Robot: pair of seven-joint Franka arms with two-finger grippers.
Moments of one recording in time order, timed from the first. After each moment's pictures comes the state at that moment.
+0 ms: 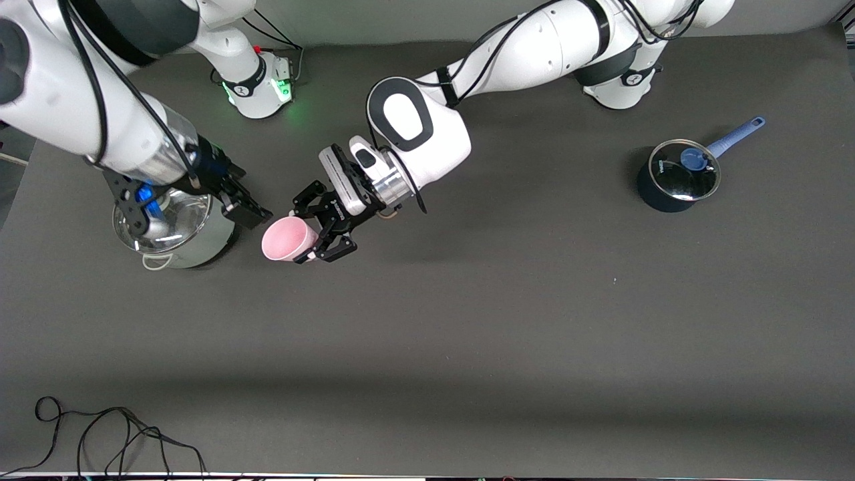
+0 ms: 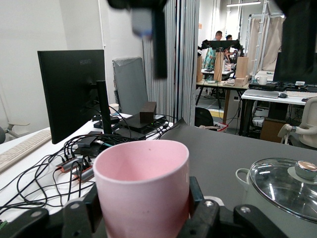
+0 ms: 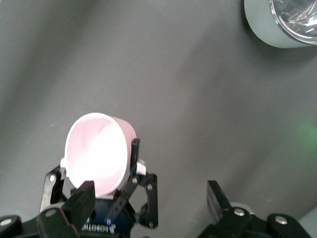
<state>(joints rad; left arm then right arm) -0.63 1.06 -0.81 -0.80 -1.56 3.31 2.21 0.37 0.22 -0.03 -1.37 0.19 1.52 1.31</state>
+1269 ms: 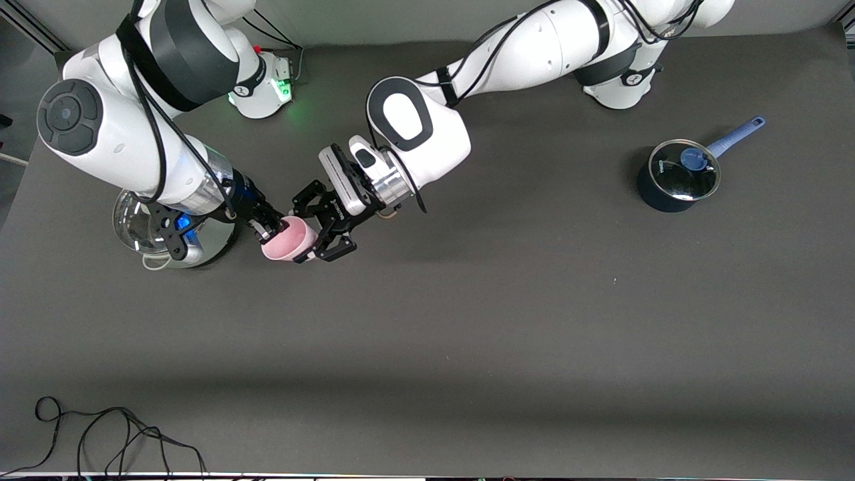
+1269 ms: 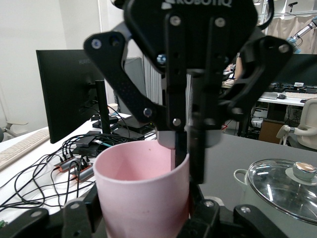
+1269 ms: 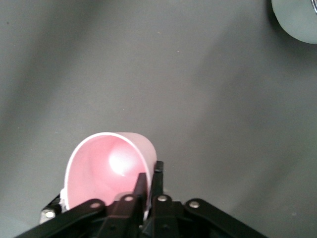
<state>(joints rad) -0.64 1.06 -0.81 -0.80 -1.56 3.31 2.21 0.38 0.23 -0.03 -1.49 0.19 1.68 1.32</state>
